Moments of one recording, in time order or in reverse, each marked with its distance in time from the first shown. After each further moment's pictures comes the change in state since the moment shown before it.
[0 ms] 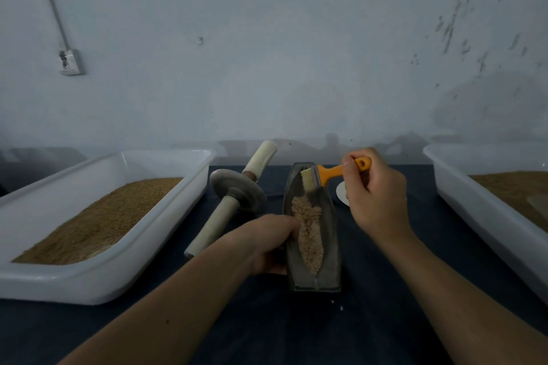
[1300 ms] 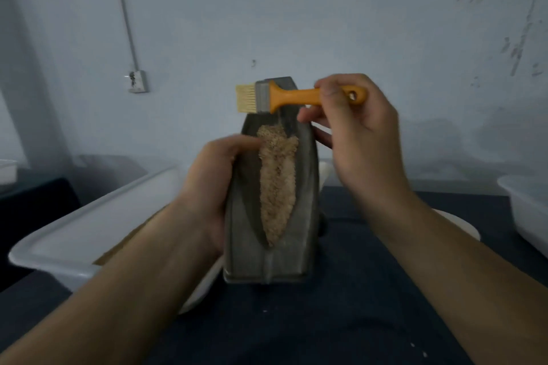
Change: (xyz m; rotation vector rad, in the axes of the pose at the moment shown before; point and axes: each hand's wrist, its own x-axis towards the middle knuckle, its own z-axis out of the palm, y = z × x) left_hand -0.145 0.063 -0.101 -0.458 0.096 0.541; right_hand 0.063 -0.183 0.063 0.700 -0.122 0.066
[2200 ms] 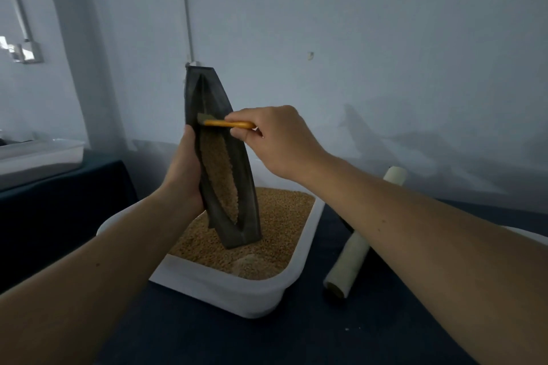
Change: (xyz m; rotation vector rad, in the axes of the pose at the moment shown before) left_hand 0.084 0.027 -0.210 -0.066 0.372 0.235; right_hand 0.033 0.058 0.188 -0.577 -0.592 -0.294
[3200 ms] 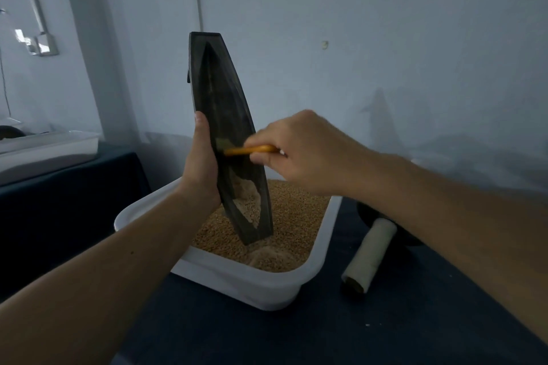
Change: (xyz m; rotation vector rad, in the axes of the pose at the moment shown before) left_hand 0.013 -0.017 -0.015 0.042 -0.109 0.144; right_hand -0.027 -0.011 -0.017 -0.142 -0.277 -0.206
